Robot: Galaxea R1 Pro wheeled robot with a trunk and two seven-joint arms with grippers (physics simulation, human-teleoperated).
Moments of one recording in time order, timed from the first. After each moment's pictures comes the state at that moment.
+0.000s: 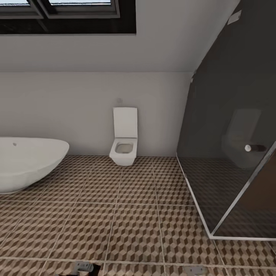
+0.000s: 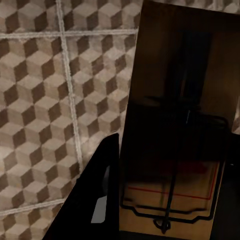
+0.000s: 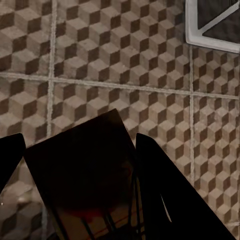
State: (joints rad) left arm -0.61 0.24 -2.23 -0.34 2.15 -0.05 -0.23; right arm -0.37 0.05 0.42 -0.15 -0.25 -0.14 -0.42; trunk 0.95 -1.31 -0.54
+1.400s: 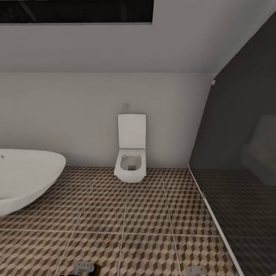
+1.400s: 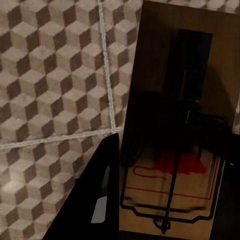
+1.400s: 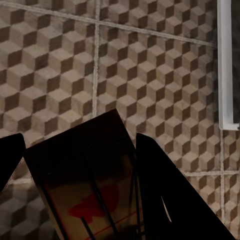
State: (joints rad) left arm -0.61 0.23 -2.23 -0.33 2.15 -0.05 -0.23; right arm -0.37 0.05 0.42 -0.15 -0.25 -0.14 -0.40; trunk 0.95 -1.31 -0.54
